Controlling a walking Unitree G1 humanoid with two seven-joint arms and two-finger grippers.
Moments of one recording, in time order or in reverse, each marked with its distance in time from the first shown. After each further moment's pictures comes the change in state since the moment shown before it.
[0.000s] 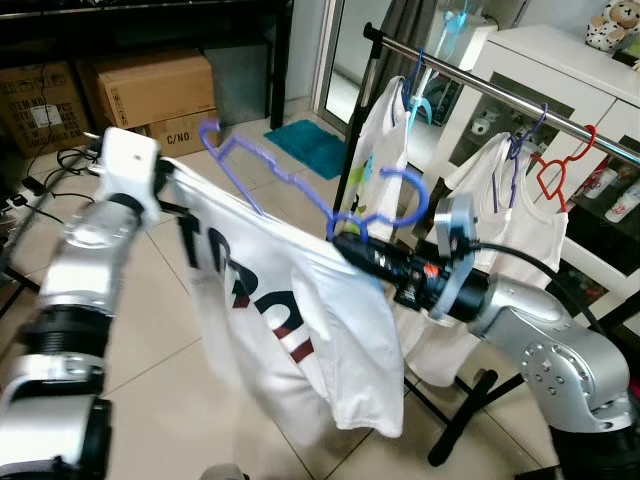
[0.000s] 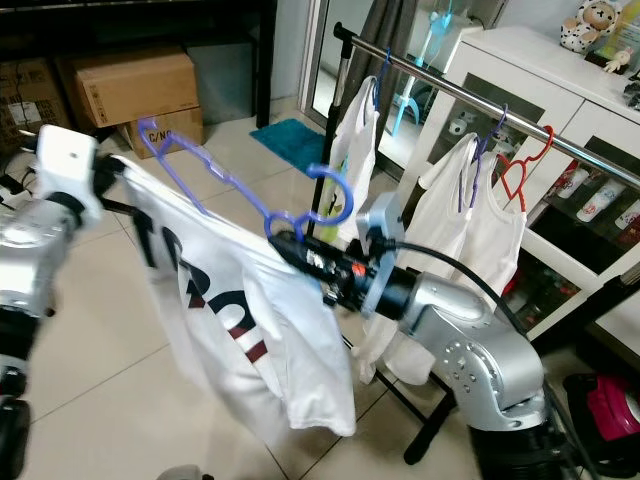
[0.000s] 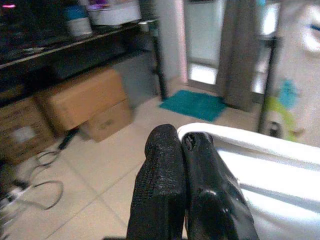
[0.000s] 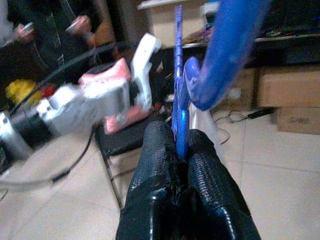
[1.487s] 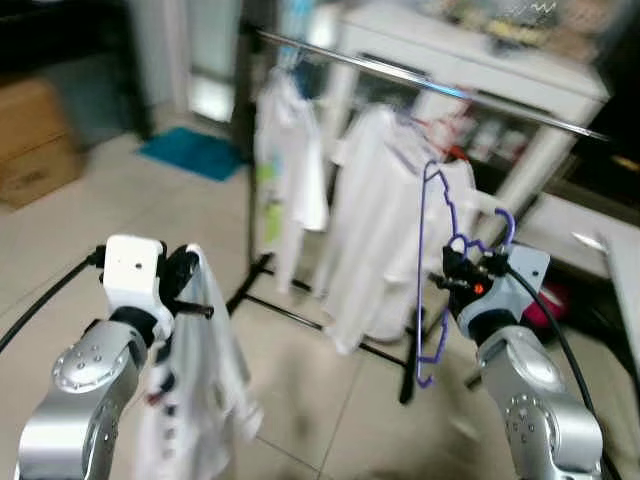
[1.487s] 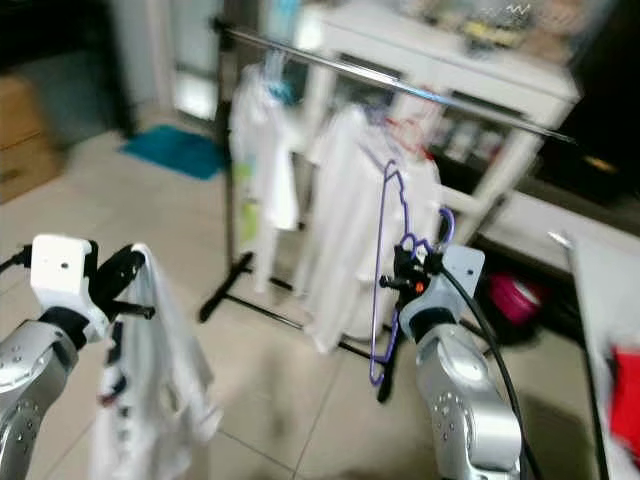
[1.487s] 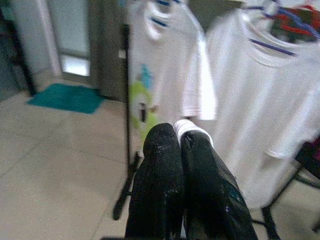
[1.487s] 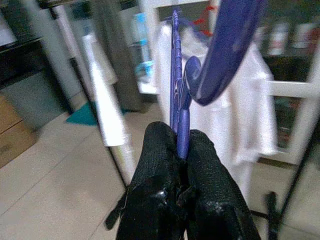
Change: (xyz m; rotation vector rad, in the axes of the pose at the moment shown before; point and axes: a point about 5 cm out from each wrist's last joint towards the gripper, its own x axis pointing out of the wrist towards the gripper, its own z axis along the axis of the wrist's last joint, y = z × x) left arm -0.113 -0.055 -0.032 -0.221 0.075 -0.048; right arm -0.066 -0.042 -0.057 0.066 -0.015 -0.969
